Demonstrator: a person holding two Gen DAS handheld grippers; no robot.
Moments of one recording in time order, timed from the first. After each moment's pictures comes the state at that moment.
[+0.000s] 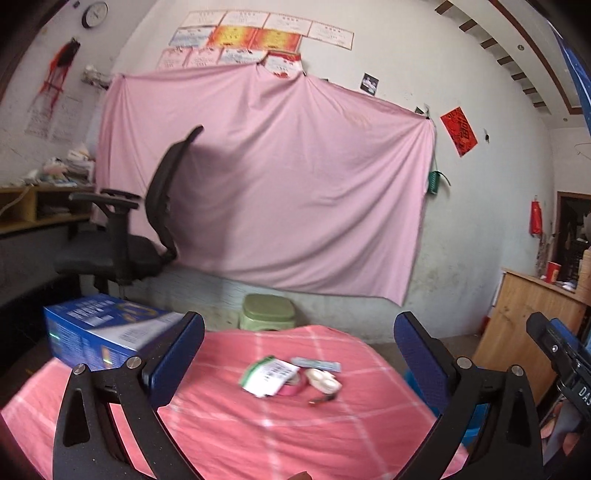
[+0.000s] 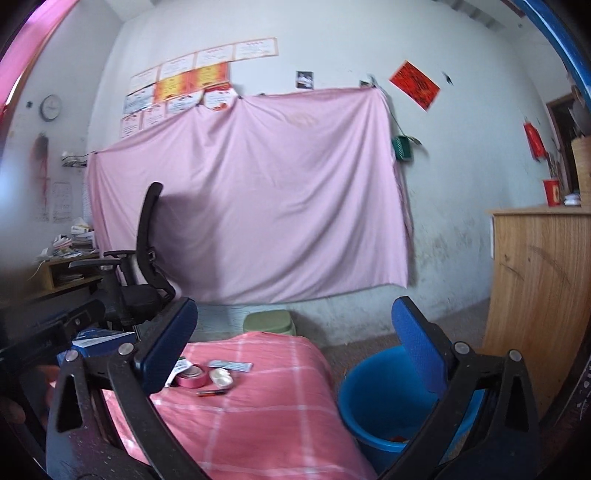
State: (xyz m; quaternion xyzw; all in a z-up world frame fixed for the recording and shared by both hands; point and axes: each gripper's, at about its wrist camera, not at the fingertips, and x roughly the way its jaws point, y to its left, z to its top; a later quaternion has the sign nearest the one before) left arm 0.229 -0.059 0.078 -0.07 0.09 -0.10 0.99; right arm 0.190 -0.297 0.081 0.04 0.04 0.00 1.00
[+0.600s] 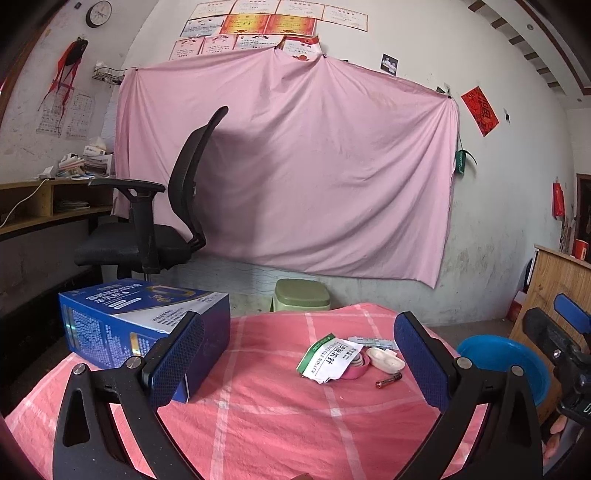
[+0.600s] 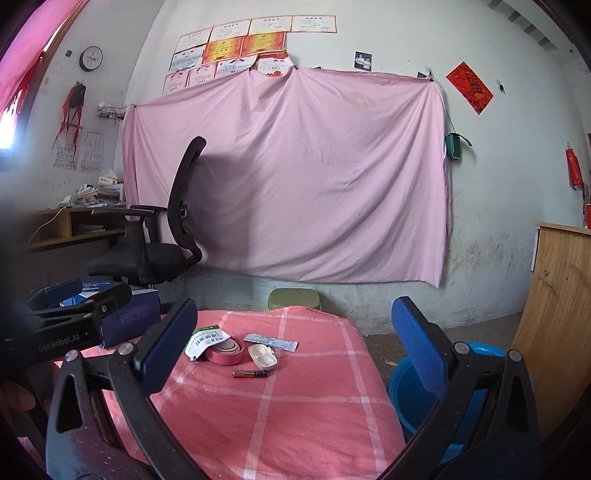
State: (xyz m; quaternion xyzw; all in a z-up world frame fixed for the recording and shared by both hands) left arm 0.269 -0.023 0.022 -0.06 0.12 -0.06 0.99; right arm 0.236 -0.232 0.046 -0.02 0.08 0.05 1.00
